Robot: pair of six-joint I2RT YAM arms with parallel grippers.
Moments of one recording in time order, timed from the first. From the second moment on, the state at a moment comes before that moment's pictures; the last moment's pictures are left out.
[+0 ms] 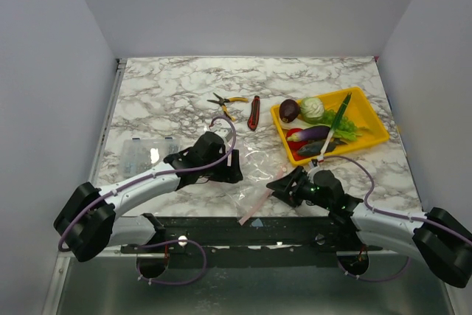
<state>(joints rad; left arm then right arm) -0.77 1.21 0.67 -0.27 0.14 -0.60 0.76 0.95 0.01 0.51 -0.15 1.42</state>
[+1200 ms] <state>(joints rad) -0.77 1.23 0.58 -0.16 0.11 -0.64 0.76 1.35 0.05 0.95 -0.18 1.41</state>
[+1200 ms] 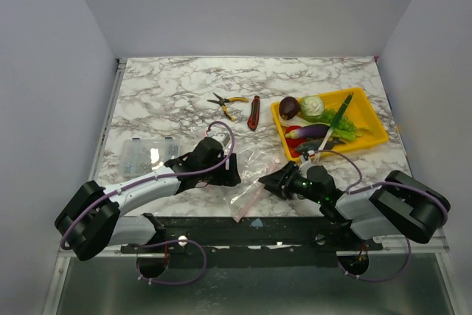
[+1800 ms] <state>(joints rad) -0.77 1.04 0.57 -0.21 0.11 -0.60 0.76 1.70 0.20 1.36 -0.22 1.45</state>
